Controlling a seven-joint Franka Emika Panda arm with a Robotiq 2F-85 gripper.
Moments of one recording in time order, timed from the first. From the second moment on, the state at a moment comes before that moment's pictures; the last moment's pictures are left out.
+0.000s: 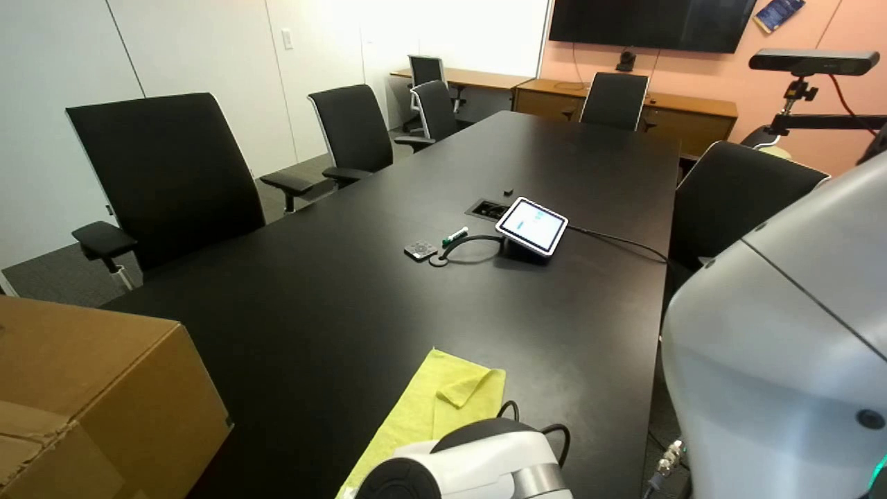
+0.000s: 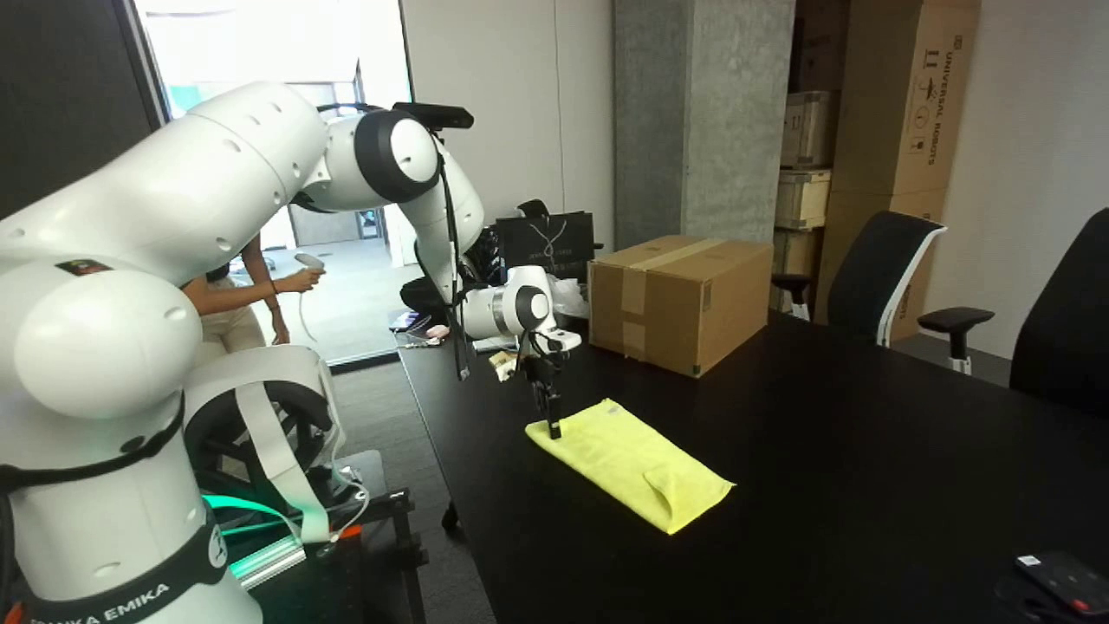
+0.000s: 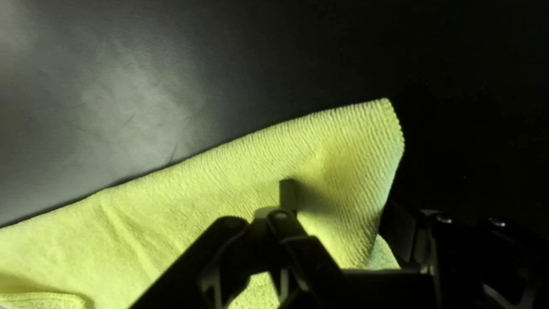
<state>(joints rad) 0.77 1.01 -0.13 -1.56 -0.18 2.40 0.93</state>
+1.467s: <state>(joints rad) 0.77 0.97 -0.11 -1.54 -0.21 2.30 0.92</state>
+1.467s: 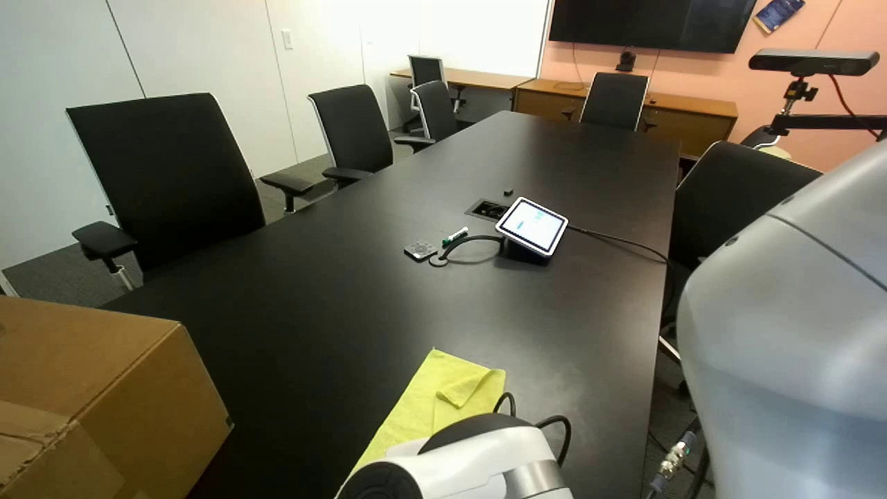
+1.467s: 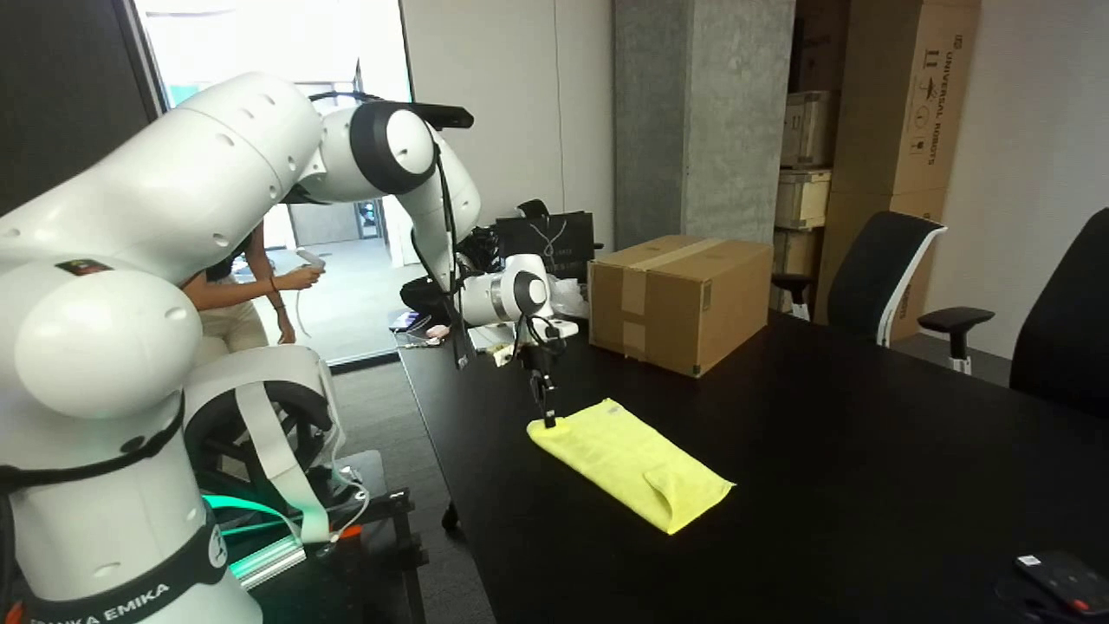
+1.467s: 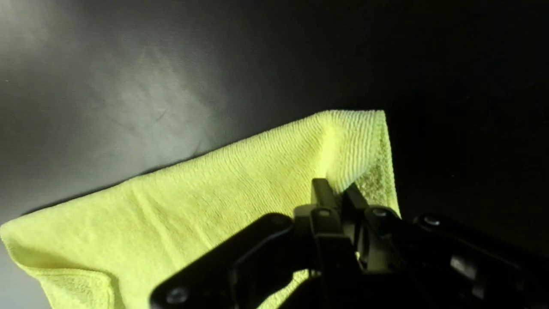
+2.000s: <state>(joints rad) 0.60 0.97 0.04 -1.54 -0.10 2.34 0.78</state>
